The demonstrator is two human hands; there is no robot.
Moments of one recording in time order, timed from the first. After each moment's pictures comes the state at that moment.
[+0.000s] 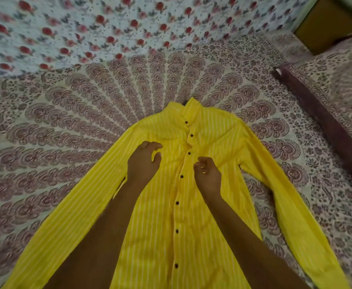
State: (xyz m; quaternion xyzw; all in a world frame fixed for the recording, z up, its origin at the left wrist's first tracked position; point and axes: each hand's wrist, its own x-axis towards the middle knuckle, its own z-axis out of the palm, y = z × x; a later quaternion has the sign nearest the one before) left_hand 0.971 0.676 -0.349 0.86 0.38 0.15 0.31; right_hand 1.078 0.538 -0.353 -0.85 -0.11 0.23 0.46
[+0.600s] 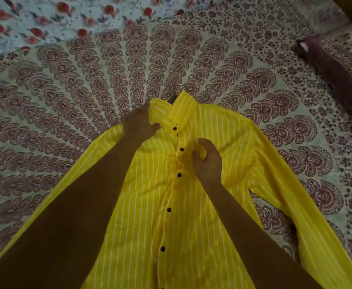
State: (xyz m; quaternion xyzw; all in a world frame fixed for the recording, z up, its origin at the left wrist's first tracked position) left_hand 1.151 0.824 -0.470 0.87 0.43 -0.08 0.23; right_hand 1.208 0.616 -0.449 -0.86 -0.17 0.21 0.42
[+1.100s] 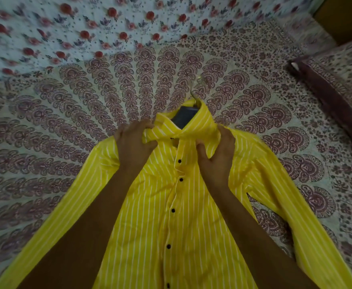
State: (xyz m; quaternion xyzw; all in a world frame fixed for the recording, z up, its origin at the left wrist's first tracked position) left_hand 1.091 0.772 -0.389 0.86 0.40 0.19 0.25; right_hand 1.201 0.617 -0.383 -0.84 -0.24 0.04 0.49
